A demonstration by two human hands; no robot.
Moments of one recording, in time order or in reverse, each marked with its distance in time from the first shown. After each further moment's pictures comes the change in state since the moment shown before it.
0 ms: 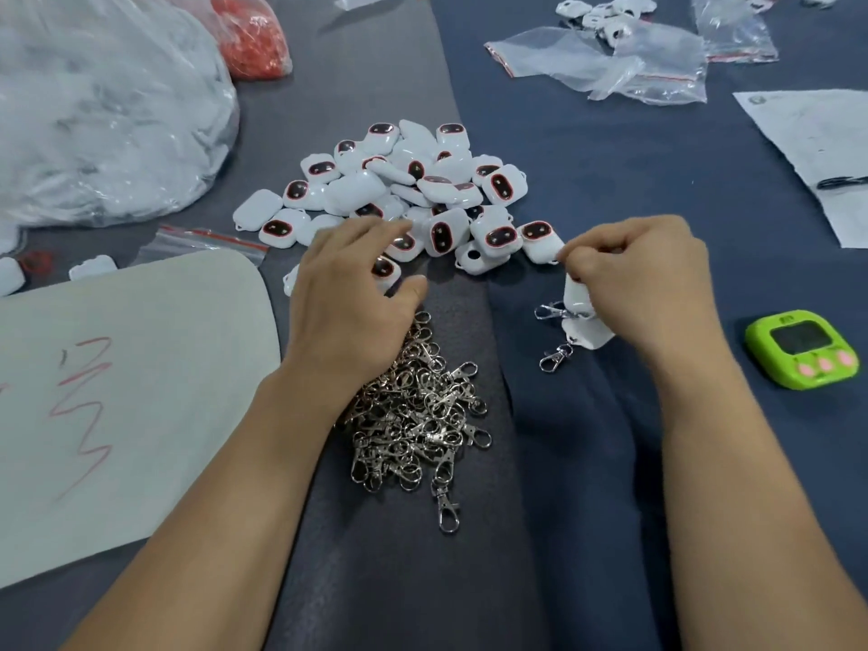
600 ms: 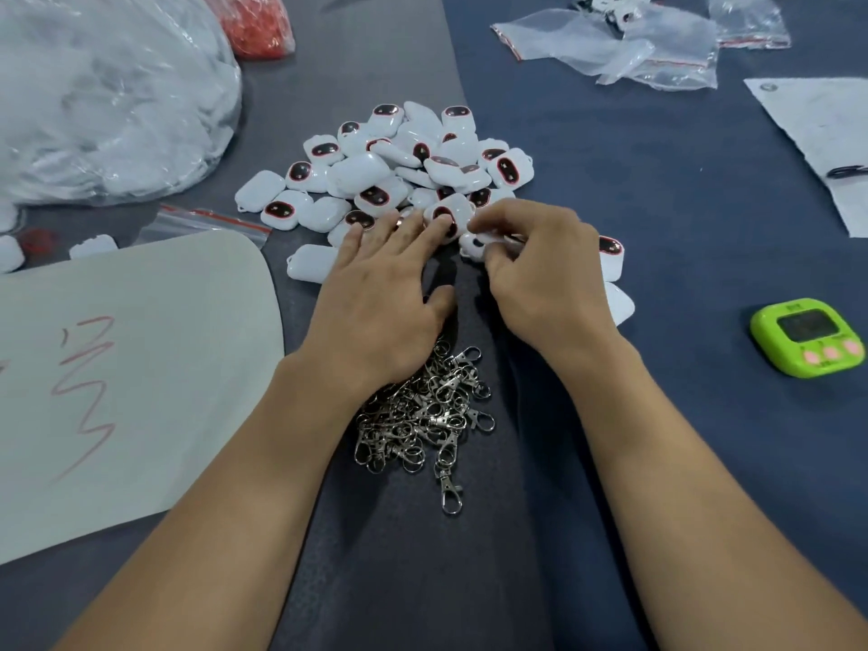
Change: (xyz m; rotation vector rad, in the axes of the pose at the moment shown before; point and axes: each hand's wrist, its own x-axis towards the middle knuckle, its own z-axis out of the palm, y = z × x) left_hand -0.006 0.009 0.005 0.223 -0.325 0.127; right_hand -0.017 -0.030 0.054 0.048 -0.053 -0.311
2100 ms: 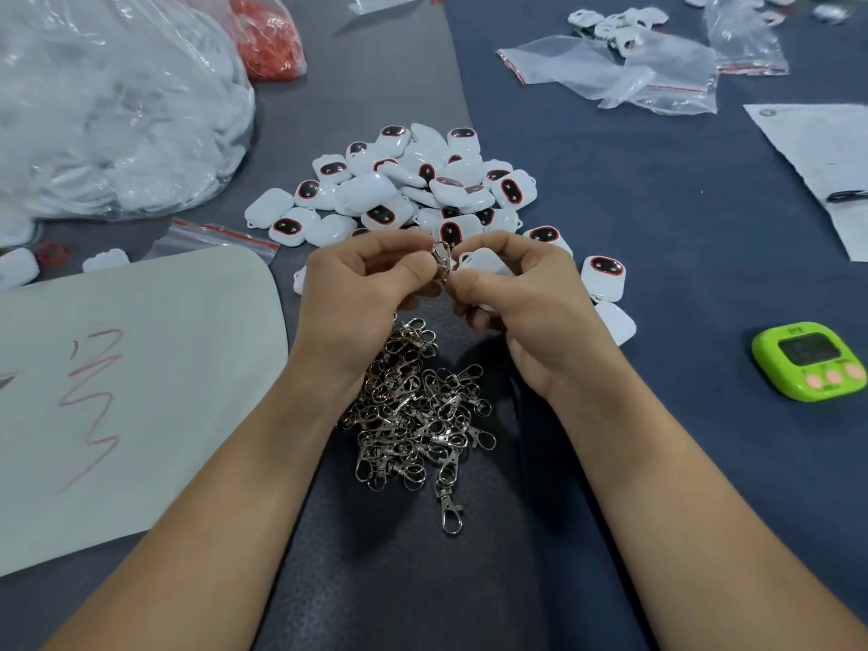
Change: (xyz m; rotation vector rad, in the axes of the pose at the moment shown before) left_hand -0.001 0.000 -0.012 -1.203 0.255 -0.310; right_hand -0.008 -0.012 0.004 0.898 -0.251 0.339
